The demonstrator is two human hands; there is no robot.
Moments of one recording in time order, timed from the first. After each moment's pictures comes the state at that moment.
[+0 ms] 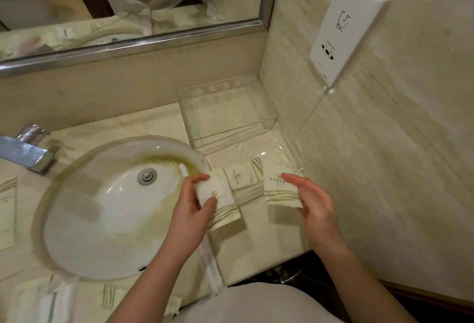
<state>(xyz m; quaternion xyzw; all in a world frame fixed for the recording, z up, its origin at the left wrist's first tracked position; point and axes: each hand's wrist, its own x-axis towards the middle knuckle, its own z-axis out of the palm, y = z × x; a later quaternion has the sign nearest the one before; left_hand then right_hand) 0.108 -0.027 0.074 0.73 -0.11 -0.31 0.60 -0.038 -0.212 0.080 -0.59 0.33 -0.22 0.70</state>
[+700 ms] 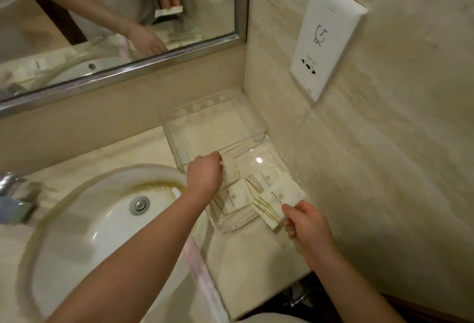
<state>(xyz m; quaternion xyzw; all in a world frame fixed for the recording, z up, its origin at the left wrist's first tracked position) 0.220 -0.163 0.015 0.92 -0.36 -0.13 0.10 -0.019 -0.227 0.046 -0.47 0.57 -0.11 0.67</state>
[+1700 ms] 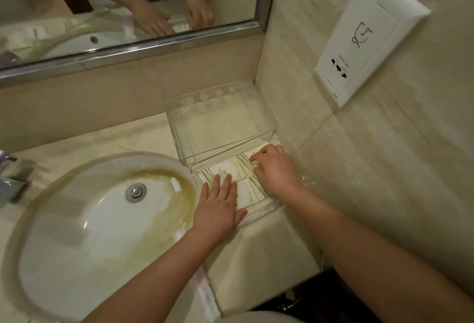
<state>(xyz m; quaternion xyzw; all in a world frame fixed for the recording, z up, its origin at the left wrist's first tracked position) 0.153 -0.115 -0.020 0.85 -0.48 -0.22 -0.05 0.101 -0.304 -0.001 -0.96 0.24 0.02 0.16</state>
